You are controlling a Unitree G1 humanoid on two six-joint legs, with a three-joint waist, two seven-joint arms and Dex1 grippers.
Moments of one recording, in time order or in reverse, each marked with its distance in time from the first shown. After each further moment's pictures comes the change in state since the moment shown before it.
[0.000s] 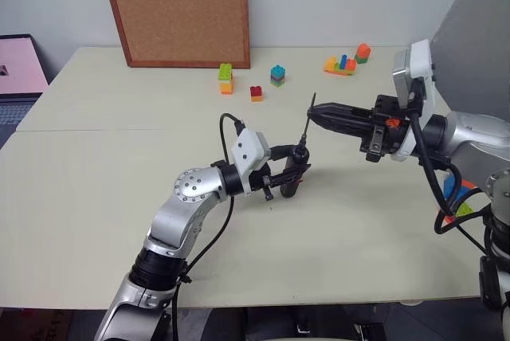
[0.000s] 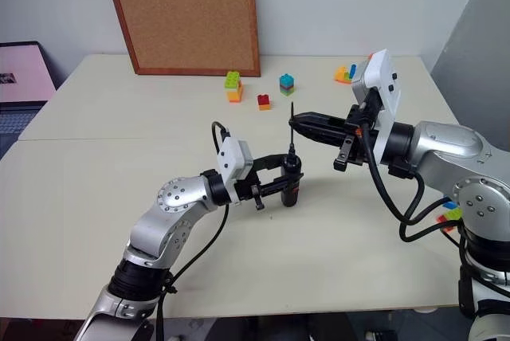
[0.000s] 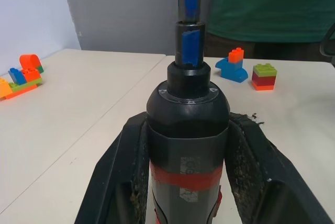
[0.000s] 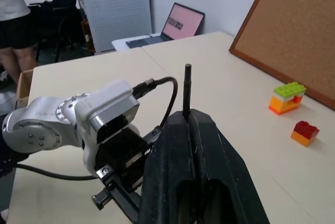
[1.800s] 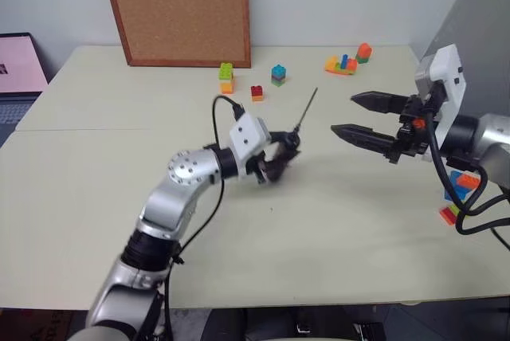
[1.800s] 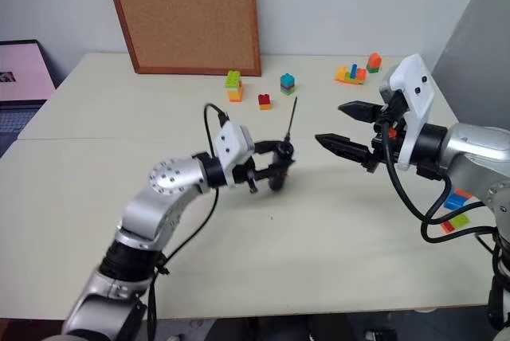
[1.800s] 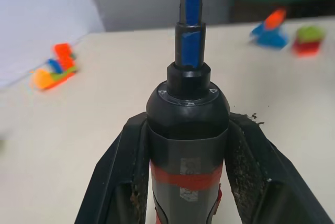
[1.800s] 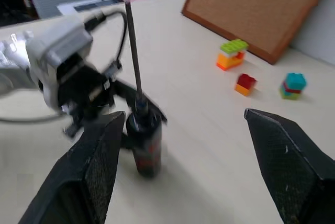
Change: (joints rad) left arm -0.204 0.145 0.002 0.110 0.142 0.018 0.021; right arm 0.102 -0.199 -0.109 -0.008 -0.077 0.036 -0.013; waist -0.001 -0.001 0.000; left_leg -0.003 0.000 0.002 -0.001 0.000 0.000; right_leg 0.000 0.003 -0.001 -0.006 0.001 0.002
